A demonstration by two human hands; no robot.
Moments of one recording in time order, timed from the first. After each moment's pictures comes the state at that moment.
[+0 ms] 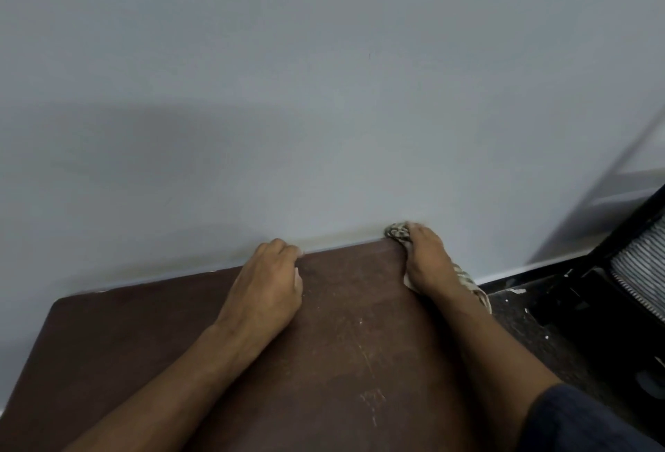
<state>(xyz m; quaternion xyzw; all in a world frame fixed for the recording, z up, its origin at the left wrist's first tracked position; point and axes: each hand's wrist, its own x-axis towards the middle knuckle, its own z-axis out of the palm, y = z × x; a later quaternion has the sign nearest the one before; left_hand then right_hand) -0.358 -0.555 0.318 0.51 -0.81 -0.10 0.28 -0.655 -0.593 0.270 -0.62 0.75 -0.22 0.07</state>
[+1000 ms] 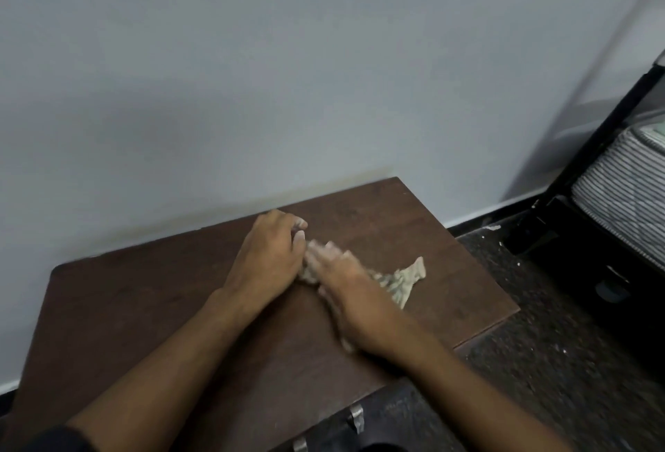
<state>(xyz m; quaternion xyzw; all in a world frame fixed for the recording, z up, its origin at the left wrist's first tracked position) -0.379 -0.525 0.308 0.49 -0.81 -0.15 0.29 -0.540 -0.436 0.270 -0.78 0.57 -0.23 0.13</state>
